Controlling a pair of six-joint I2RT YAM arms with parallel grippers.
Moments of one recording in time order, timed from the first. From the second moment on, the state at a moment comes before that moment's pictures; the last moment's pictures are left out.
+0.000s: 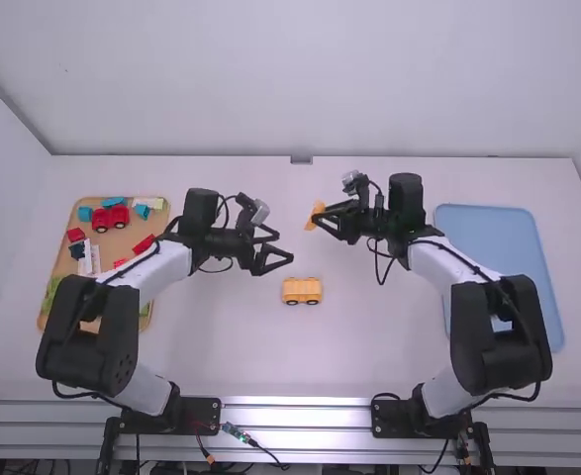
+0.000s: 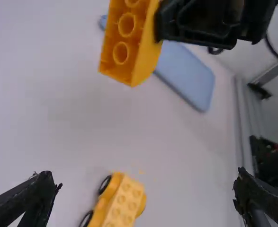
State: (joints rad) left arm -0.15 1.61 0.88 -0.08 1.04 0.23; right arm 0.19 1.67 0.92 0.16 -0.99 0.05
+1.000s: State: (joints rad) left arm -0.15 1.61 1.08 -0.32 0.61 0.57; right arm 0.43 1.80 1.25 -1.07 0.03 -0.68
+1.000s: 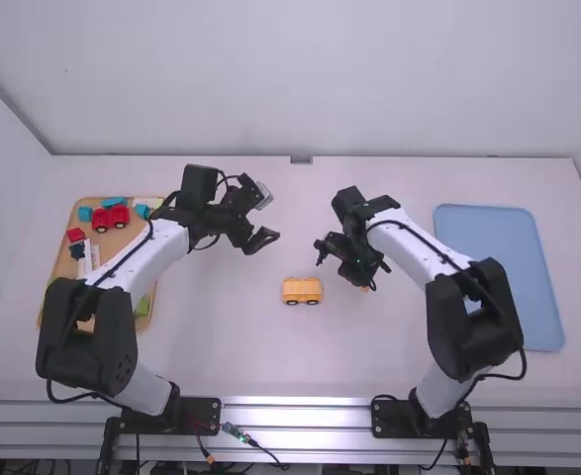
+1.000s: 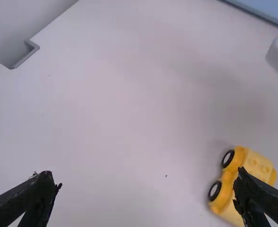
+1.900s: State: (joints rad) left arm -0.14 1.61 1.08 -0.33 0.55 0.60; right arm 0.51 2.00 1.25 -1.00 0.12 -0.77
